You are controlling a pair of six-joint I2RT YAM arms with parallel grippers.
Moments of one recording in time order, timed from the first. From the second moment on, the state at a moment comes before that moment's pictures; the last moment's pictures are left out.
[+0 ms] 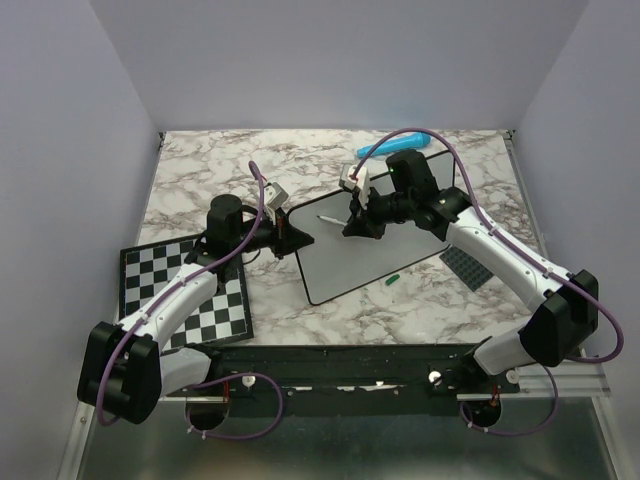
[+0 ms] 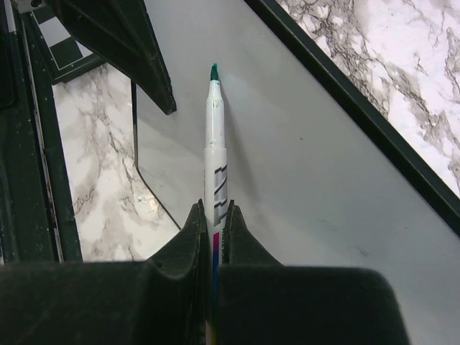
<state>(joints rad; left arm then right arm) -0.35 1.16 0.67 0.21 0.80 -0.20 0.61 1.47 1.32 -0.54 -0.59 -0.44</state>
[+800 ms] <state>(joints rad) -0.35 1.16 0.67 0.21 0.80 -0.20 0.61 1.45 1.24 -0.59 -0.59 -0.47</state>
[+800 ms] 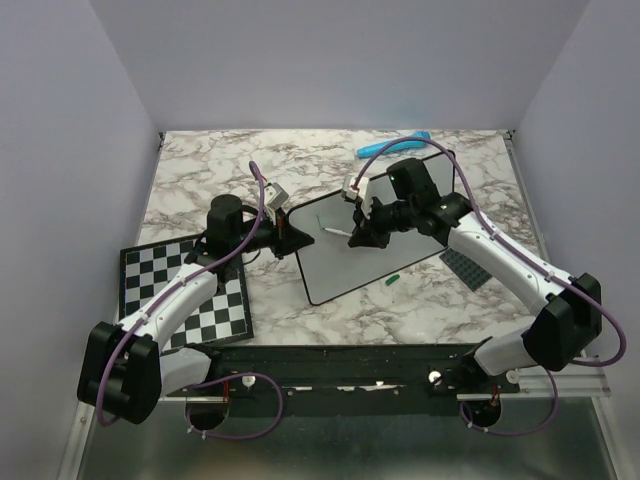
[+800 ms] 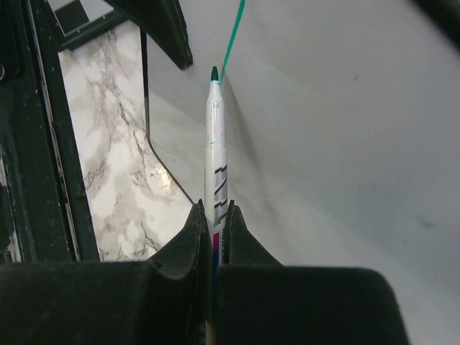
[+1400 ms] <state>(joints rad) -0.35 1.16 0.67 0.21 0.80 -0.20 0.61 1.48 1.36 -0.59 -0.60 -0.44</state>
